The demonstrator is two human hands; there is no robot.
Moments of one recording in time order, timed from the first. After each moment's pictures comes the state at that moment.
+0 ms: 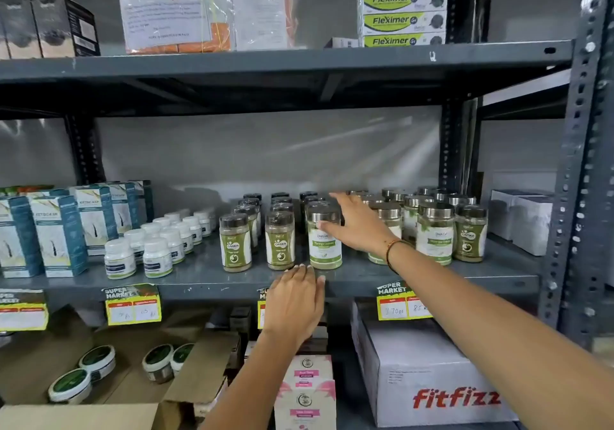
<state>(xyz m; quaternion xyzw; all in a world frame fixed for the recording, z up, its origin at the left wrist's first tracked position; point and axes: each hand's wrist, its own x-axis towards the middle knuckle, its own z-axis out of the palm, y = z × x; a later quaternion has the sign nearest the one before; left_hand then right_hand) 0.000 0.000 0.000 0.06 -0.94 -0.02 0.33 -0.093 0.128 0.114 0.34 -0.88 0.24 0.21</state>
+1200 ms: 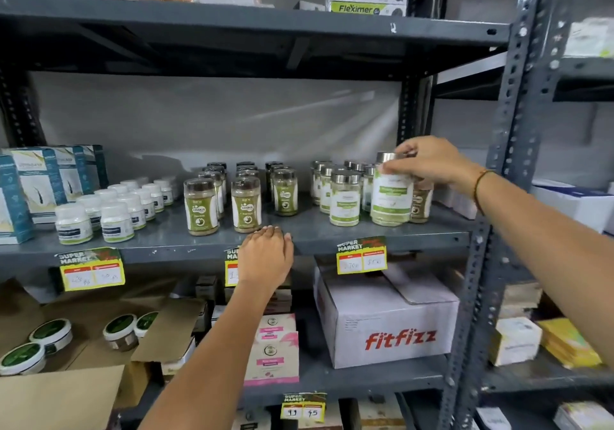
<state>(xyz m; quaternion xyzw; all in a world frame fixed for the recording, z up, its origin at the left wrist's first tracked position) -0.004 0.006 0.001 0.07 -0.94 -0.03 0.34 -0.064 0.292 0.172 0.20 -0.90 0.33 0.18</state>
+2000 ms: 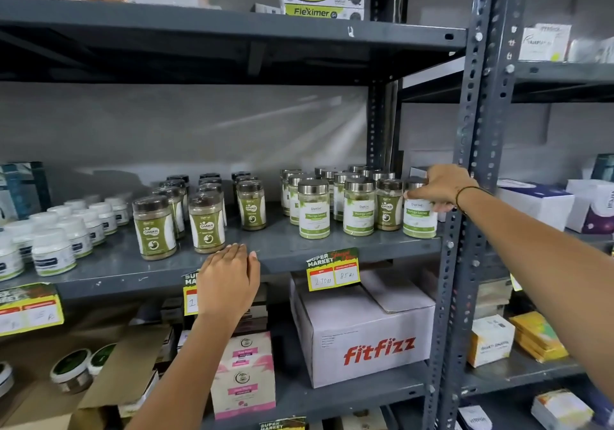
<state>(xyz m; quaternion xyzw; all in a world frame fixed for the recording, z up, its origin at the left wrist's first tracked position) -0.015 0.006 -0.012 0.07 -0.92 -0.03 0.38 -0.123 0.372 0.149 -0.02 -0.97 0.17 0.17</state>
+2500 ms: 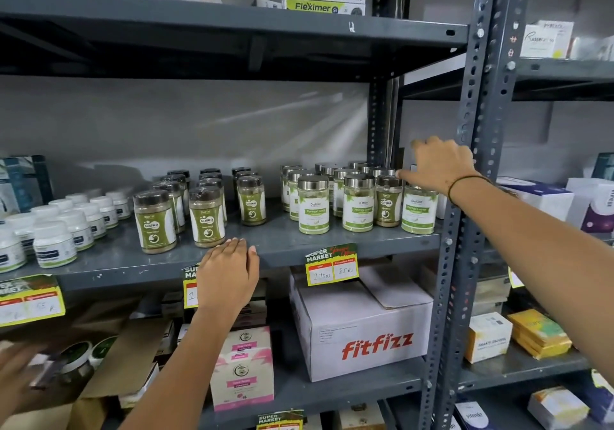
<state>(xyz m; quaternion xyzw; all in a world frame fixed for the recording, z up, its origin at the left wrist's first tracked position) -0.011 0.009 -0.009 0.08 -0.93 -0.04 0.37 -0.115 0.354 0.165 0.04 -0.93 -0.09 0.36</state>
